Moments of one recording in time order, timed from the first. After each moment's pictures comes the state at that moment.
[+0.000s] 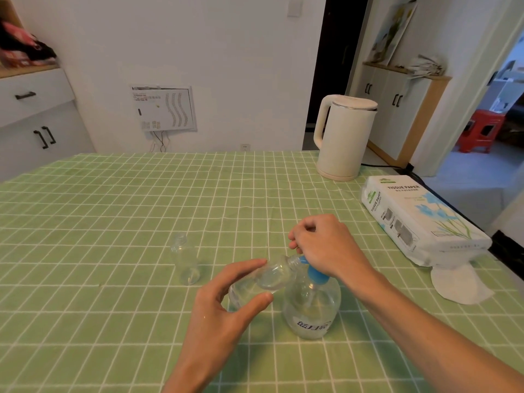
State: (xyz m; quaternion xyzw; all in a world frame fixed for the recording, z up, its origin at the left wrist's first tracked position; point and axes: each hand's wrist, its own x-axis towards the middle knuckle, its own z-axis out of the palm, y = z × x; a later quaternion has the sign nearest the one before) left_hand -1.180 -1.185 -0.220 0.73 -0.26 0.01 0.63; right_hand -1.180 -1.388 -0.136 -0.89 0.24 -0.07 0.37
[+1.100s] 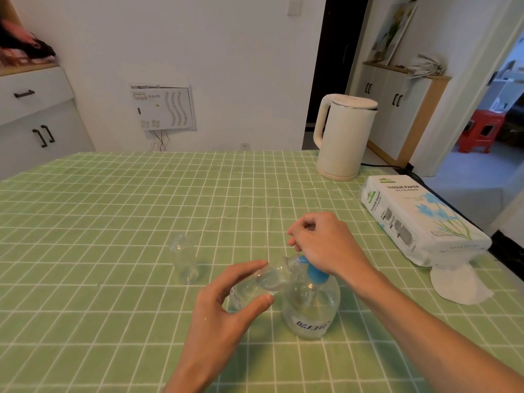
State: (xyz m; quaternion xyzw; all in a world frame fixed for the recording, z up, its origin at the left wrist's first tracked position) left_hand -1.182 -1.188 -0.221 0.73 -0.26 0.01 0.63; right_hand -1.181 -1.390 -0.132 -0.89 0.23 -0.07 0.39
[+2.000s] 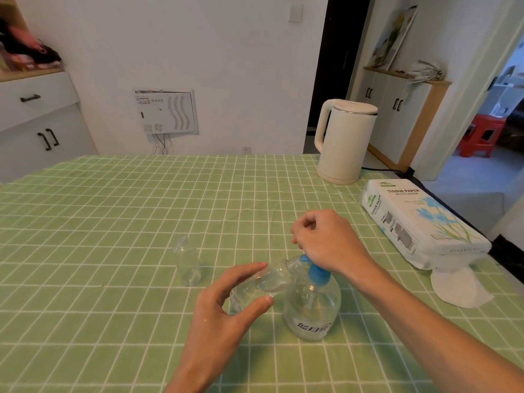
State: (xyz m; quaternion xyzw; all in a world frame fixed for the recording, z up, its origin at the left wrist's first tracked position) left_hand -1.184 -1.185 -0.217 0.72 -0.26 0.01 0.64; right_hand -1.180 -1.389 -0.125 -0.90 0.22 -0.07 0.36
